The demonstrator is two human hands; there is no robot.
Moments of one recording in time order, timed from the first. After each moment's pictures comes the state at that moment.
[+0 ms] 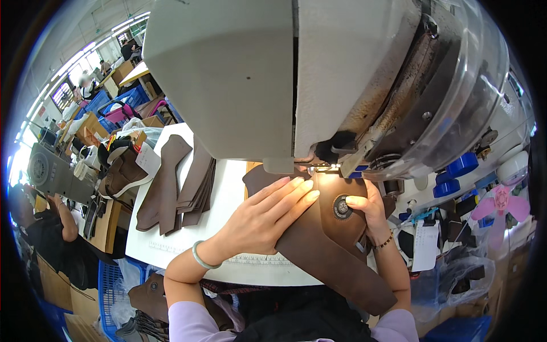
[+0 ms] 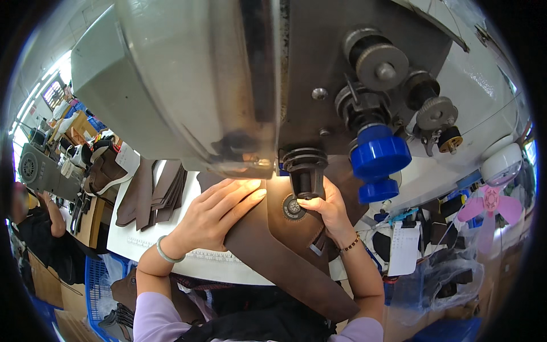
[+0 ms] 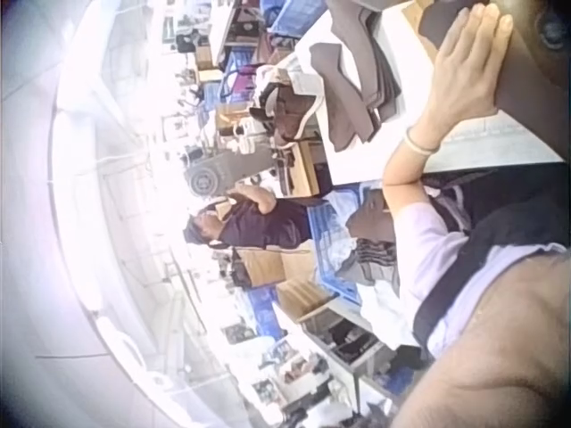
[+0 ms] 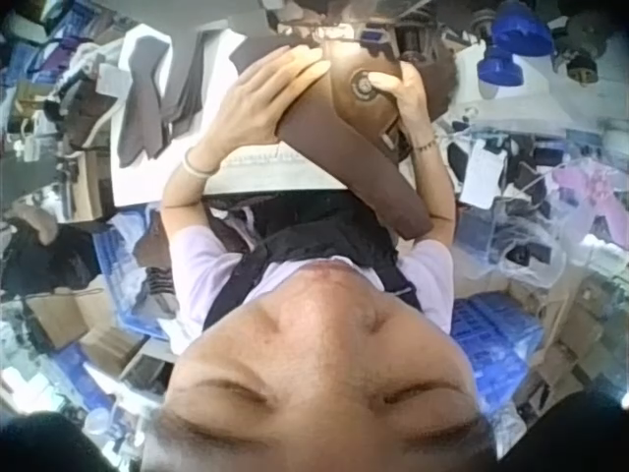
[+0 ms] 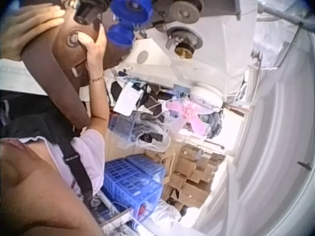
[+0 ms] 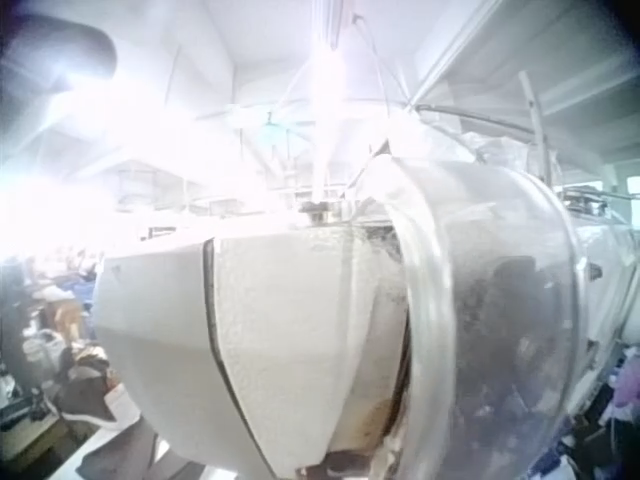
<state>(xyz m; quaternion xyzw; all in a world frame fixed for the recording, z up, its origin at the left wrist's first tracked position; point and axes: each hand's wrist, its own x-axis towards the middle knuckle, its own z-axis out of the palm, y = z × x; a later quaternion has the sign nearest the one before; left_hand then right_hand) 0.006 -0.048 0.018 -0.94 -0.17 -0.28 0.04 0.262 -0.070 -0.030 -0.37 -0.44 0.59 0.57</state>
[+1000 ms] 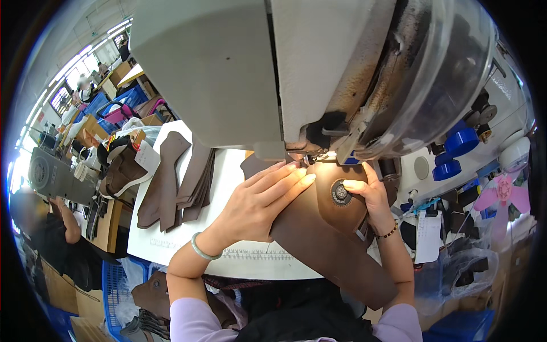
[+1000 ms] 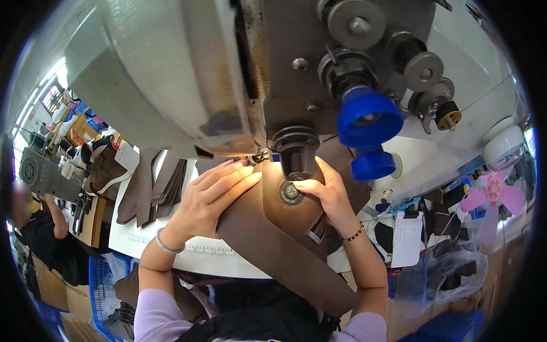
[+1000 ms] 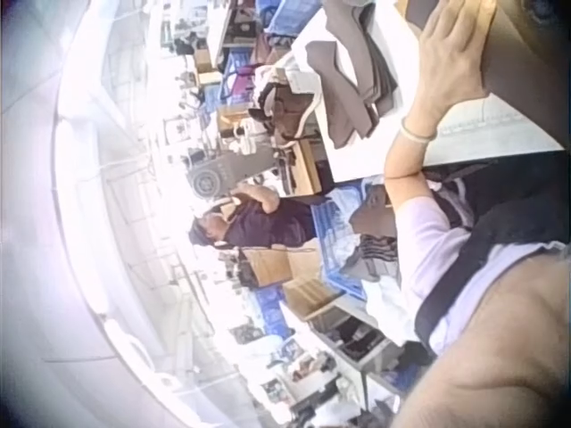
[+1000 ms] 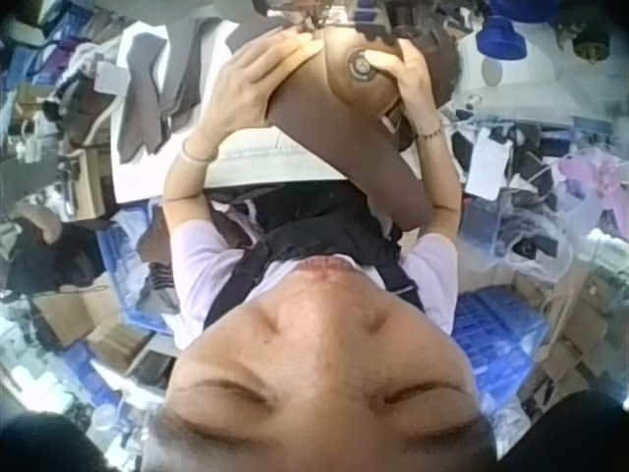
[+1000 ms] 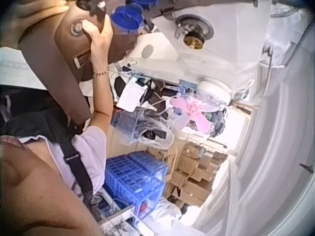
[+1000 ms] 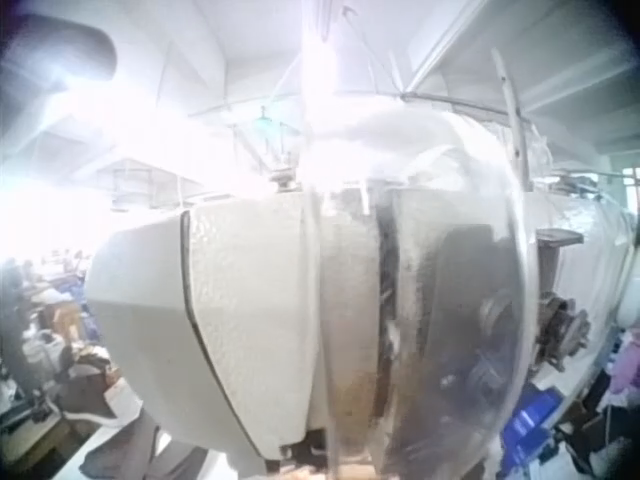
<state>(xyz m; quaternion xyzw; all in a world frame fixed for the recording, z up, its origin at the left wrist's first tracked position) 0.004 -0.036 0.018 -0.94 -0.17 -0.30 0.04 0.262 -0.071 -0.022 -0.38 -0.46 0.57 0.57</state>
